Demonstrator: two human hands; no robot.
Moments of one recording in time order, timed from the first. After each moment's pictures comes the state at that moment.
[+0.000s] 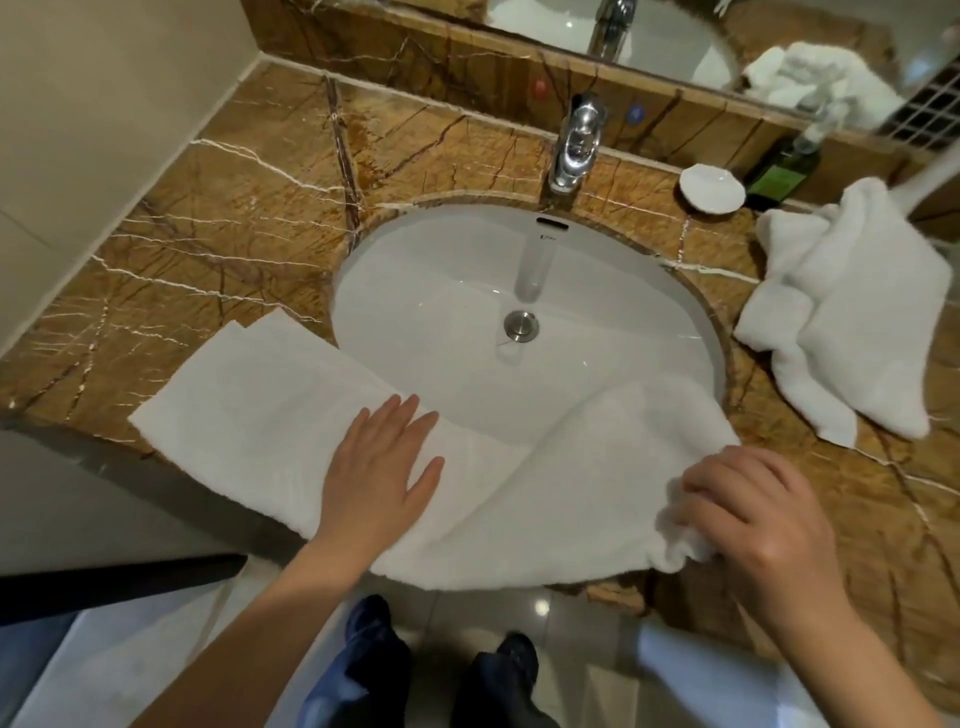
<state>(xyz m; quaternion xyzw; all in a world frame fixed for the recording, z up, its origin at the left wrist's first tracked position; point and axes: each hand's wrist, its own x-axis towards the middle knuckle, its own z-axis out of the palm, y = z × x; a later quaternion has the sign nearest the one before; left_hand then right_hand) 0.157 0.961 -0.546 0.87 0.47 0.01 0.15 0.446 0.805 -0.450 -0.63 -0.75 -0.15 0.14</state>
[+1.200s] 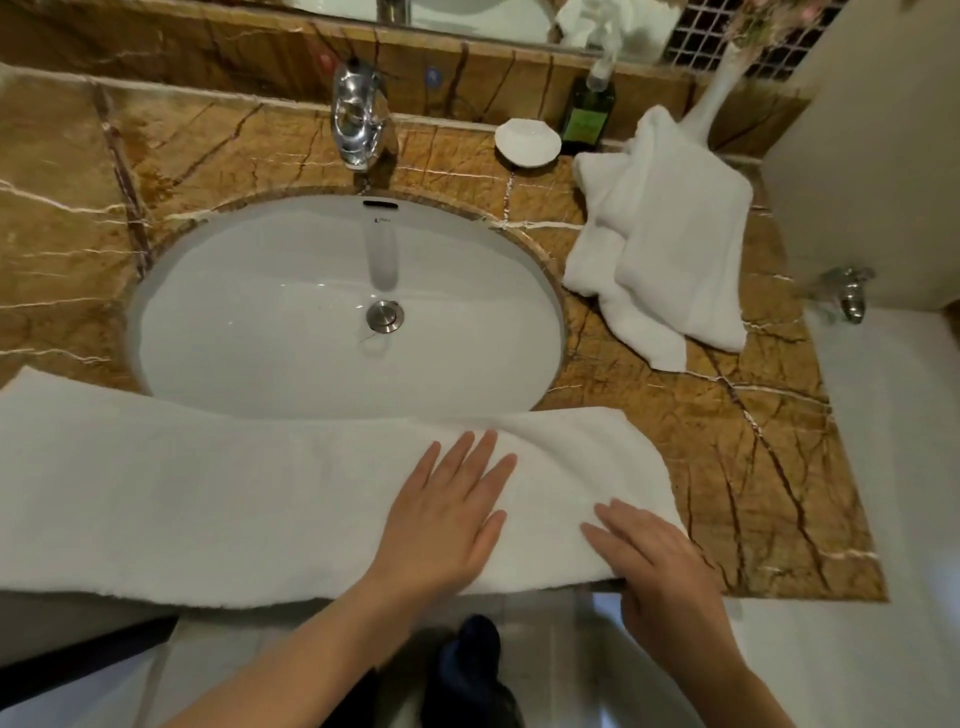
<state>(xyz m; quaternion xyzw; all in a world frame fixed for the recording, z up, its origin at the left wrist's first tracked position) 0.324 0.857 -0.546 0.96 0.24 -0.03 0.11 0.497 0.666 -0.535 -0.77 -0.61 0.02 0.15</state>
